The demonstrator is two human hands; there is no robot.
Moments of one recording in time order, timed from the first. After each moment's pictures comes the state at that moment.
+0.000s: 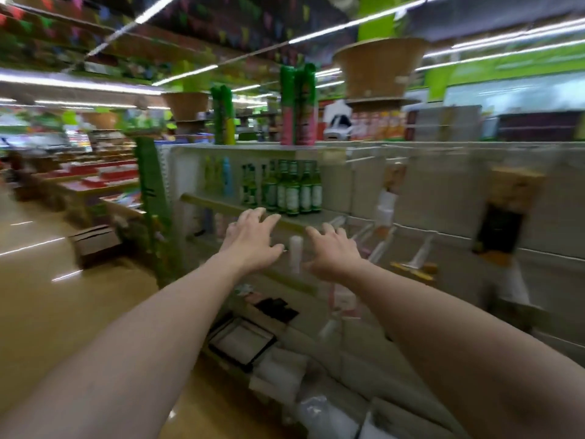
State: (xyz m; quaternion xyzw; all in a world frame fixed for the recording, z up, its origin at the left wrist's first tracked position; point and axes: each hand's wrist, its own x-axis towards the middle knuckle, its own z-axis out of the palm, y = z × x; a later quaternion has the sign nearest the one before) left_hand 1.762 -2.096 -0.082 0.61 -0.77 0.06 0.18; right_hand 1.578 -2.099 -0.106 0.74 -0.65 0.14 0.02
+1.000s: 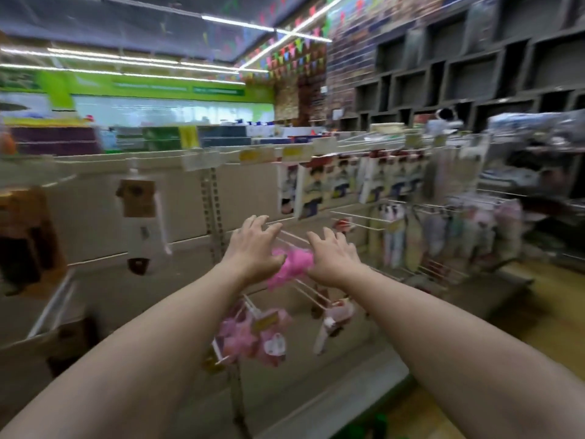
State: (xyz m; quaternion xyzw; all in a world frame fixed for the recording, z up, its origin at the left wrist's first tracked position) left_hand 1.102 -1.768 -0.100 0.05 -0.98 -0.03 0.20; right_hand 1.041 -1.601 -0.116 0.24 -0.96 0.11 0.09
